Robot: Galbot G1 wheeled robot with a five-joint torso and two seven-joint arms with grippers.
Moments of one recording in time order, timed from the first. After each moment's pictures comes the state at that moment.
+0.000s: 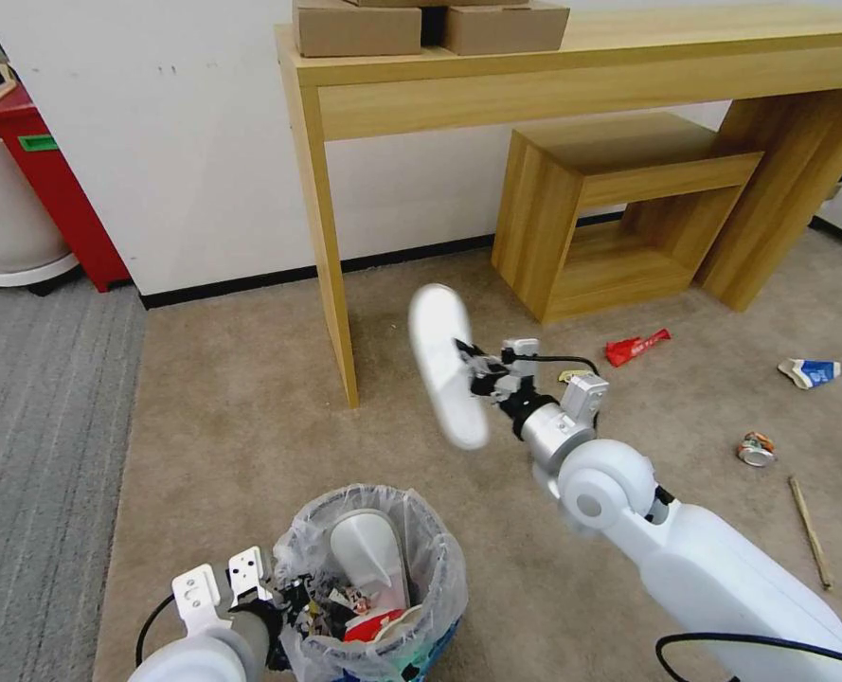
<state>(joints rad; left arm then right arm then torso) 1.66 -1.15 -0.37 -2.38 -1.23 0.61 -0.96 -0.80 0.90 -0.18 2.06 1.09 -0.07 0.18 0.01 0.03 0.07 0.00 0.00</state>
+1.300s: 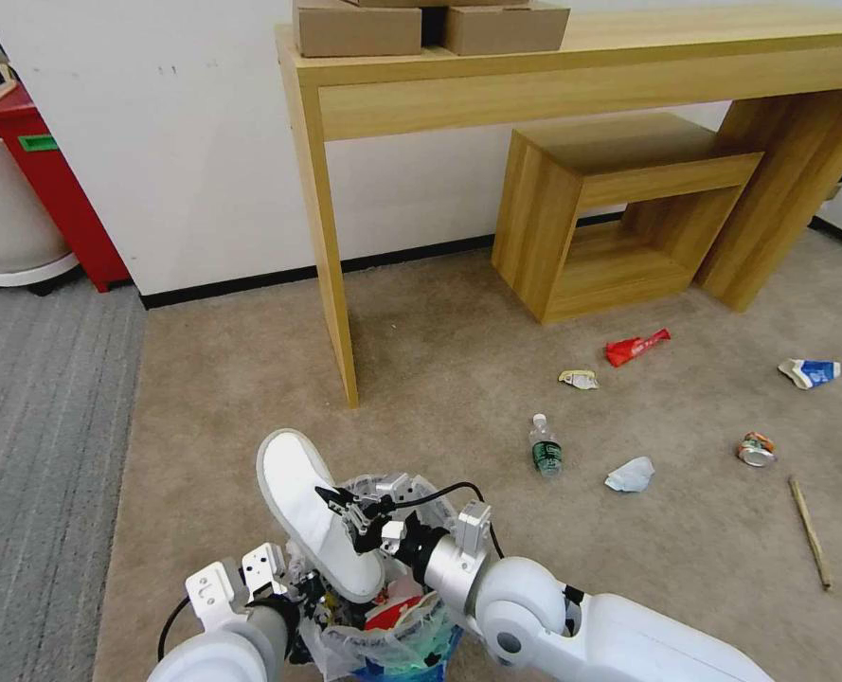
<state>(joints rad) 1.65 -1.28 -0.34 -2.37 -1.18 0.62 -0.97 -0.81 0.95 -0.58 1.93 0.94 0.03 0.07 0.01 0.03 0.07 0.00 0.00</state>
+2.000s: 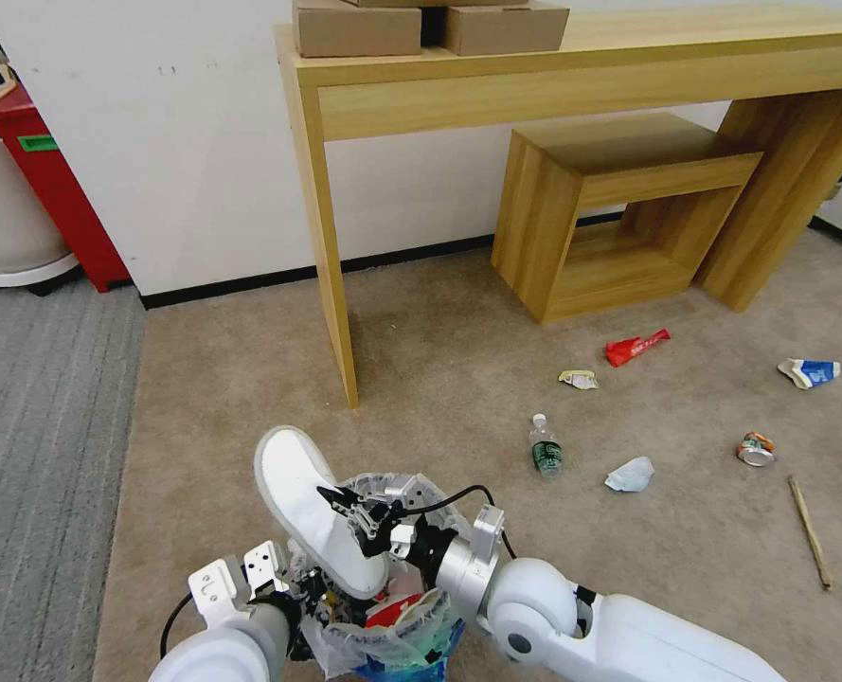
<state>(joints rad) 1.63 -1.27 -0.35 -2.37 -1.19 0.62 -0.97 -0.80 0.92 -0.56 1.92 0.91 0.12 -0.07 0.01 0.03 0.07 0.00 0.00</state>
